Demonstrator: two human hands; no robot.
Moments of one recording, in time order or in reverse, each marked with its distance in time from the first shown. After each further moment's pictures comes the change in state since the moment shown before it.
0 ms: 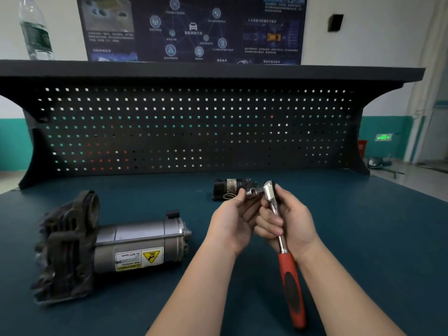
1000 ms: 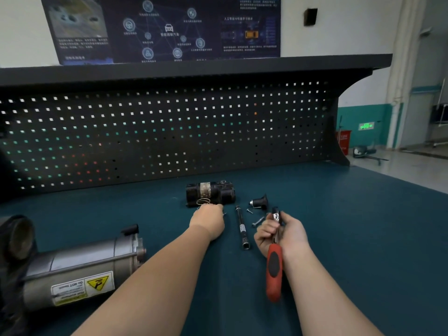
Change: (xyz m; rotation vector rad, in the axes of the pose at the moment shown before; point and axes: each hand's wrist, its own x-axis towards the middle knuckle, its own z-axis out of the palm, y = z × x) left_hand 0.136 -0.019 -0.047 2.268 0.147 0.338; right_hand 0.024 -0.007 -0.095 0.561 0.497 0.108
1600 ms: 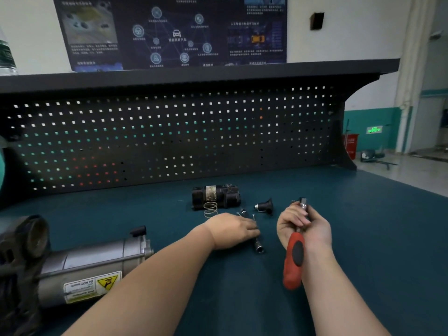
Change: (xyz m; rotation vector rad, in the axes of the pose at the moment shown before) left_hand -0.019 0.018 -0.023 0.418 -0.004 0.879; right_hand -0.028 -0.021 0.013 0.452 -0.273 -0.083
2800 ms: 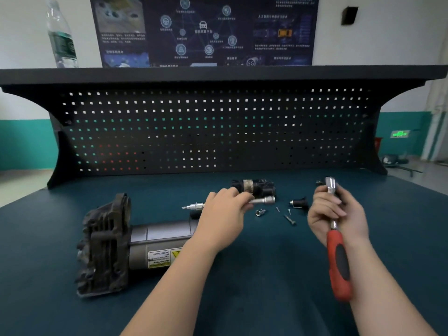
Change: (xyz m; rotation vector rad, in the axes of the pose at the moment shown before) left_hand -0.124 0.015 -0.042 -0.271 0.581 -0.737; right_hand -0.028 0.046 0.028 -0.317 -0.219 0.161
